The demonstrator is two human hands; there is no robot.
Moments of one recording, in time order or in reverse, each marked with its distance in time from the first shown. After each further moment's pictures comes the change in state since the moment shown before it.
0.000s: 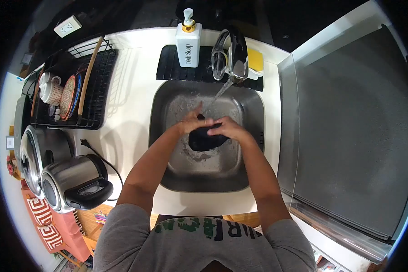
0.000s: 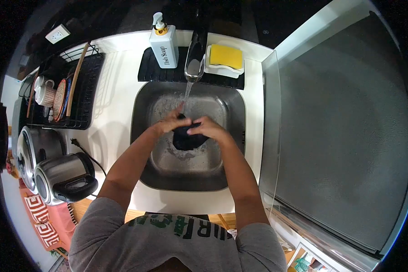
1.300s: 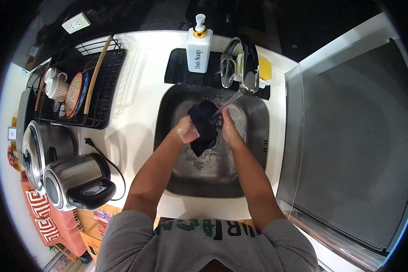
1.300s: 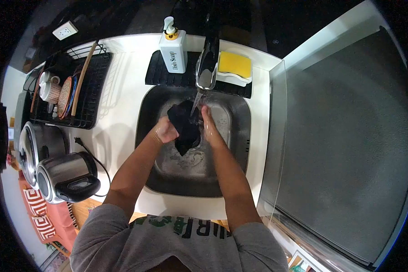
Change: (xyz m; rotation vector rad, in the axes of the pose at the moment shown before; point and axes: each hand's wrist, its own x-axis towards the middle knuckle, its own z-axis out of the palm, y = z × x) left_hand -0.021 0.002 -0.009 -1.284 -0.110 -0.106; right_hand 0.063 0.020 0.040 1.108 0.426 -0.230
